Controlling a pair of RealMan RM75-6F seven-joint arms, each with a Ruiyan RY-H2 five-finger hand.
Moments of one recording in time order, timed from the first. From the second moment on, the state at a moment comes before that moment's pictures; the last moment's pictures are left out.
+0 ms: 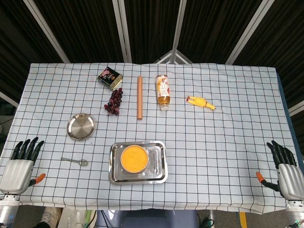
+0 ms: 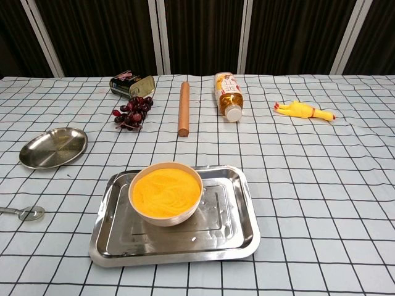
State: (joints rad) left arm -0.07 -1.21 0.03 -1.69 1.53 1.51 0.38; right arm 0.02 -1.08 0.04 -1.68 -1.48 1.46 0.14
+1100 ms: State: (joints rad) left arm -0.28 -1.33 -0.09 -1.62 1.12 1.15 0.67; right arm 0.02 -1.07 0.04 -1.68 -1.47 1.45 0.16
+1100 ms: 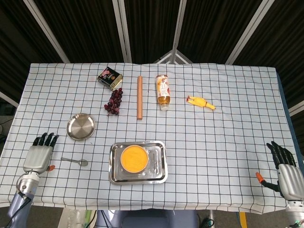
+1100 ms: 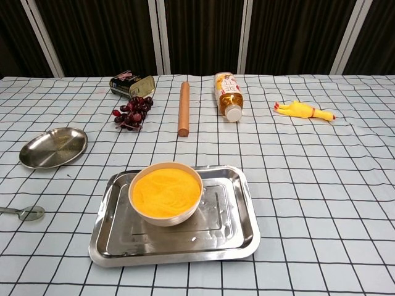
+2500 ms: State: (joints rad) left arm -0.36 -1.48 -0.03 -1.49 1.10 1.11 0.68; right arm 0.01 -1.07 0.04 -1.68 -1.47 1.47 0.17
